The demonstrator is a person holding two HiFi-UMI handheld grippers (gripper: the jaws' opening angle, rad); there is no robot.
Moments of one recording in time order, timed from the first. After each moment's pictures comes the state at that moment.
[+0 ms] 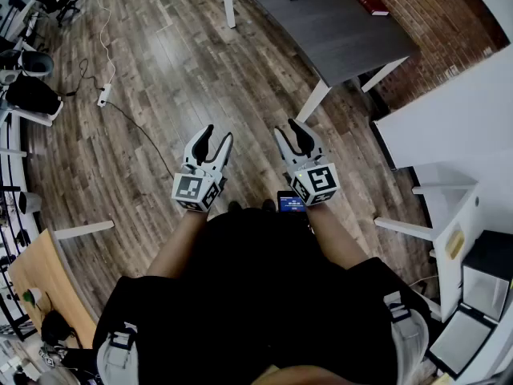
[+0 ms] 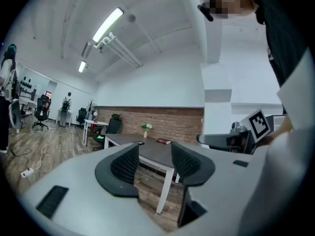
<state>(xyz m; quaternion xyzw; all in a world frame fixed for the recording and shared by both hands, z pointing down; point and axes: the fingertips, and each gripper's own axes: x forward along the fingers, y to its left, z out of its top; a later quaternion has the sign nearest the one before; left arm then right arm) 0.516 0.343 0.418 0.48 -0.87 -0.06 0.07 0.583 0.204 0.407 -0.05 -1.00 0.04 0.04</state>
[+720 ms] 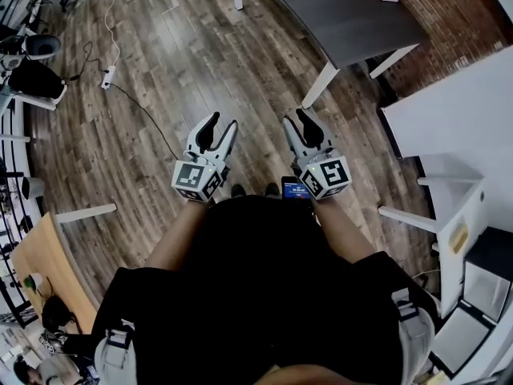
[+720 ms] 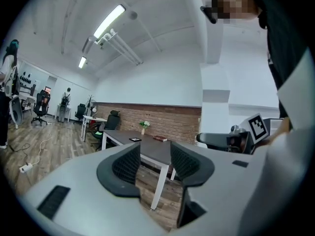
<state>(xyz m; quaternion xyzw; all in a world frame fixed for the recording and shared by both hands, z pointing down) 0.531 0.341 0.419 0.50 -0.86 -0.07 0.07 0.598 0.203 0.406 -0.08 -0.99 0.09 0.01</state>
